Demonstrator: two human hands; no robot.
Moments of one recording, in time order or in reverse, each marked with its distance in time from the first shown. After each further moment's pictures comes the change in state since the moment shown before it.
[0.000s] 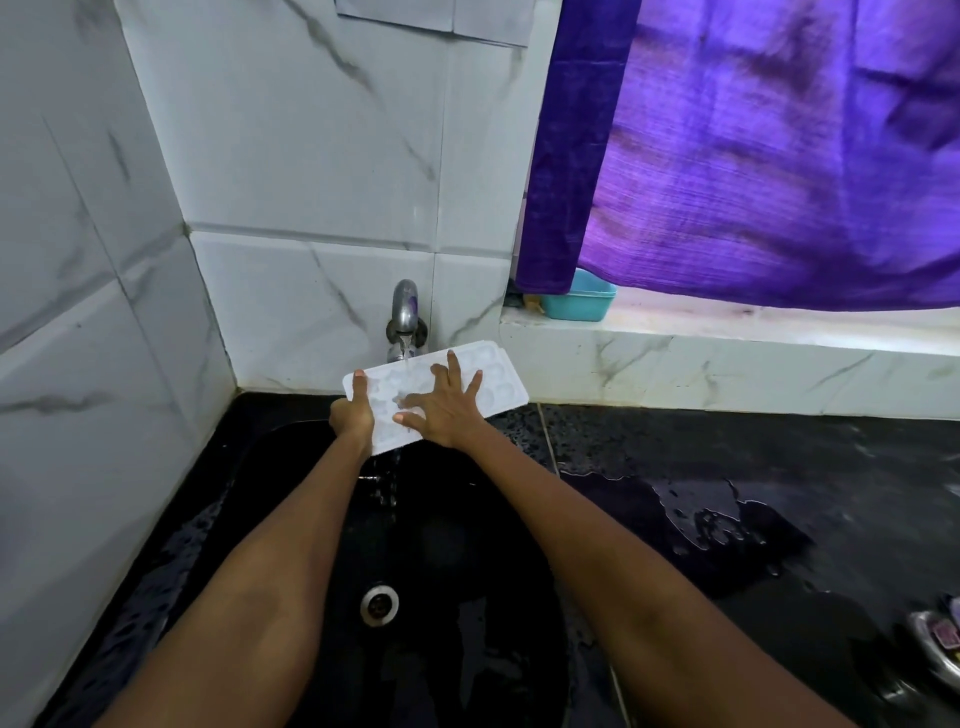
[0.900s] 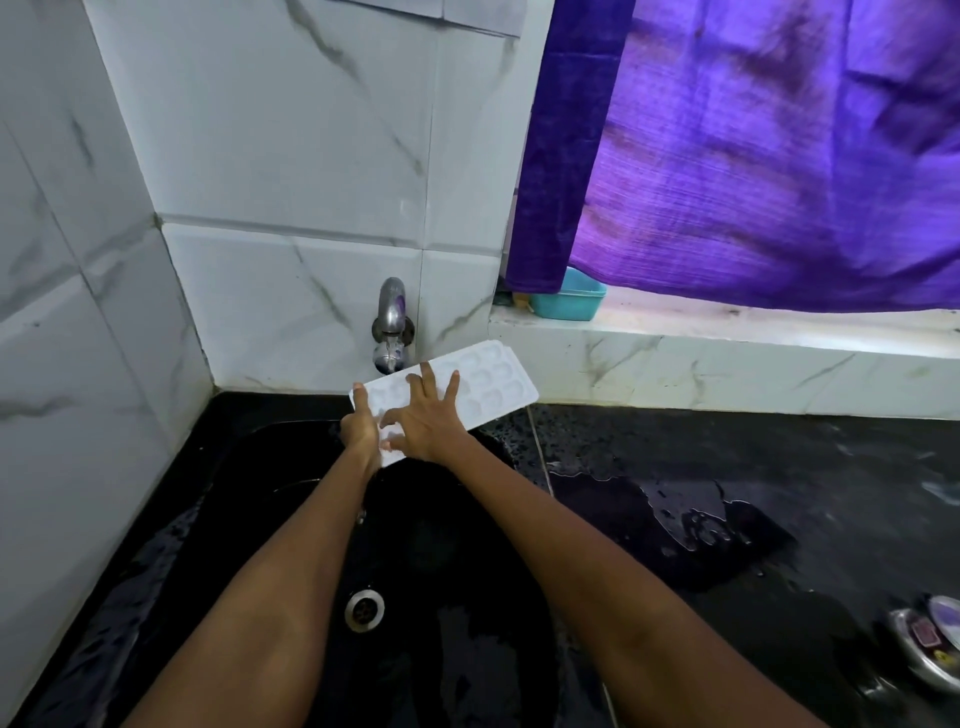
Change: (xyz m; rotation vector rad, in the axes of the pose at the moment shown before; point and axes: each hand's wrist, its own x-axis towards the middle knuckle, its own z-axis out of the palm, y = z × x) left_hand 0.001 -0.019 0.020 -0.161 -0.128 -0.119; right_hand 0.003 -0.005 0.014 -0.178 -0.035 -0.065
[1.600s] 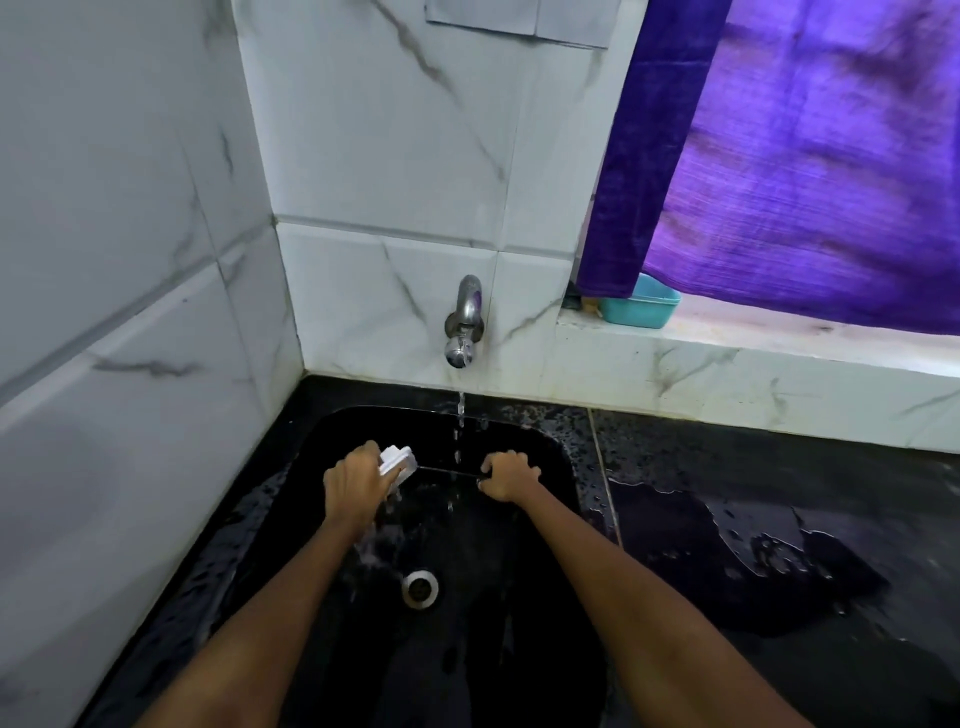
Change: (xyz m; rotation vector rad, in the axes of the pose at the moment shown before) left_hand -0.045 -0.029 -0.124 1.403 0.243 0.673; right_hand -0.025 0.010 0.069 0.392 -0.321 0.300
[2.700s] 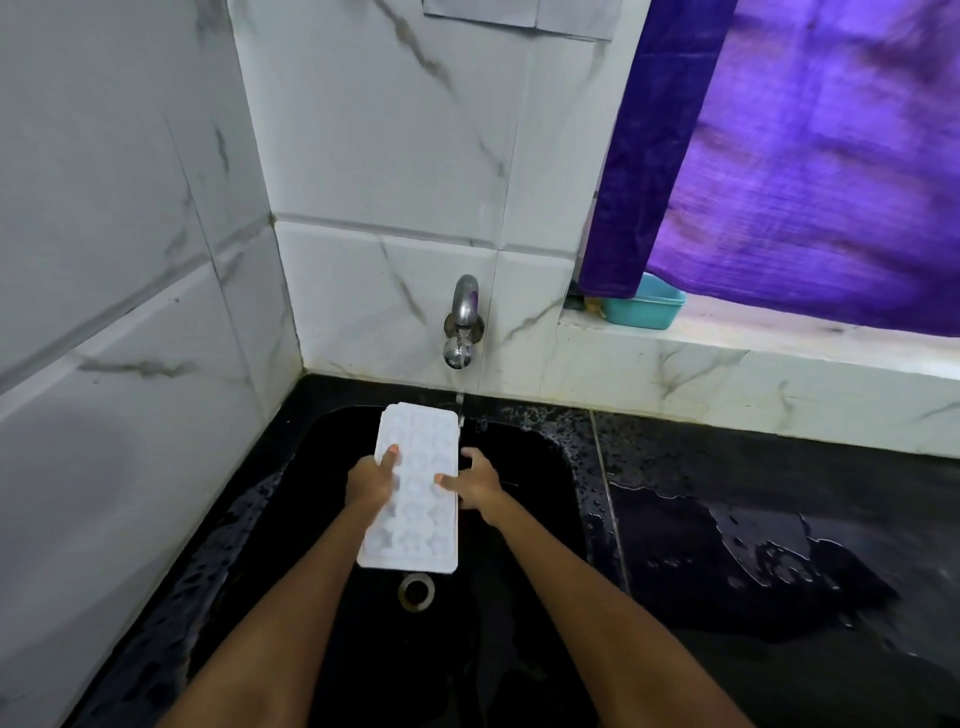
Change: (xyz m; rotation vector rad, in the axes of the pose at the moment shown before) left_hand 0.013 0.020 0.019 -0.680 -0.256 -0.449; right_hand -0.005 -0.033 0.021 0.939 0.007 0.062
